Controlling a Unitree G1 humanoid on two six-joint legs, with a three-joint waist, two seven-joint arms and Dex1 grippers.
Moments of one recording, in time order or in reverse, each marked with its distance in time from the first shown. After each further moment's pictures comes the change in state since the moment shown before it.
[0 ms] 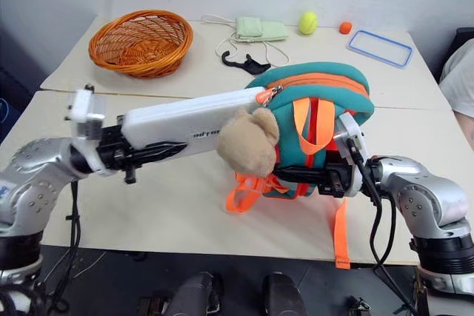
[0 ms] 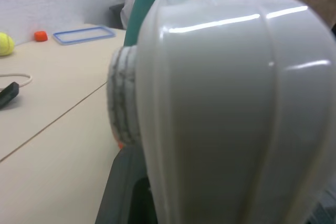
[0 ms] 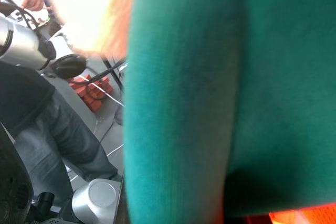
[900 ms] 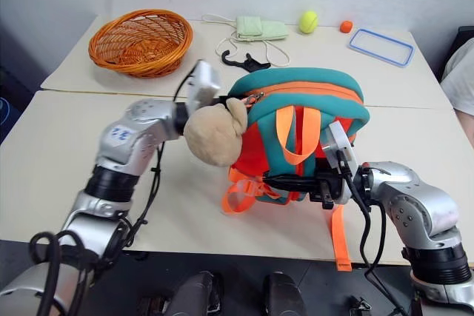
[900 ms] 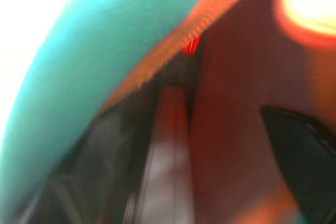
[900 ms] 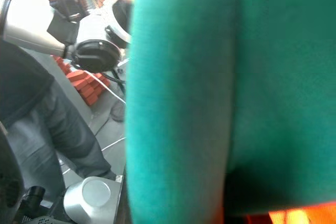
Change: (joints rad) left arm -0.362 -0.273 -0.210 0.366 0.226 -0.041 -0.132; right arm 0.063 0.045 0.013 -0.090 -0.048 -0.049 -0.049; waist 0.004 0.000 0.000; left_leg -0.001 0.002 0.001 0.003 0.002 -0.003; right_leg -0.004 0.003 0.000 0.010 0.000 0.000
